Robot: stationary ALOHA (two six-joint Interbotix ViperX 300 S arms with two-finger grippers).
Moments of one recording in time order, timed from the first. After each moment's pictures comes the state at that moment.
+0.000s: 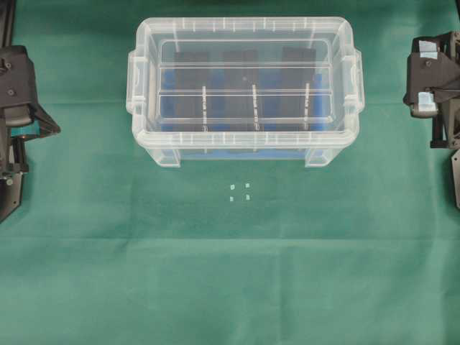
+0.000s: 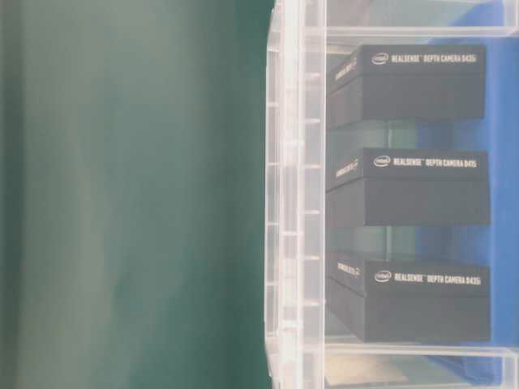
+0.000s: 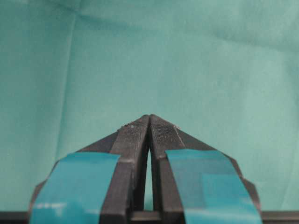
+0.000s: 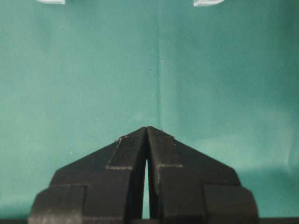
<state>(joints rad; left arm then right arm) 0.23 -0.87 0.97 0.02 0.89 0.06 -0.38 -0.69 0.92 -0.11 0.84 -0.17</state>
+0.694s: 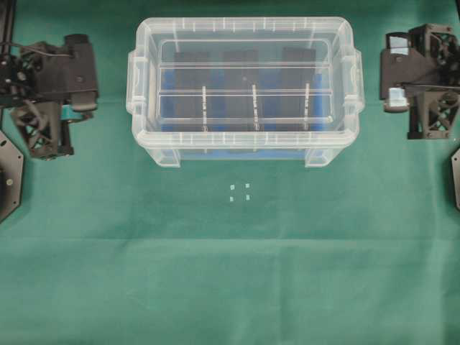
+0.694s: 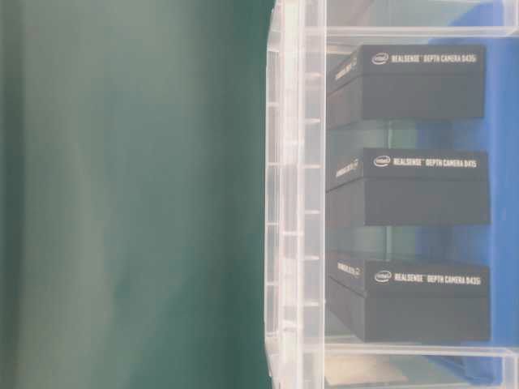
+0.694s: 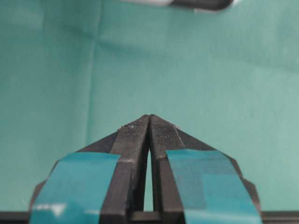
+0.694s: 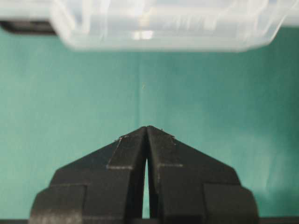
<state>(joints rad) 0.31 -0.55 0.84 0.03 0.81 0.17 -0.38 -0.54 0.86 -0.15 0.74 -0.17</state>
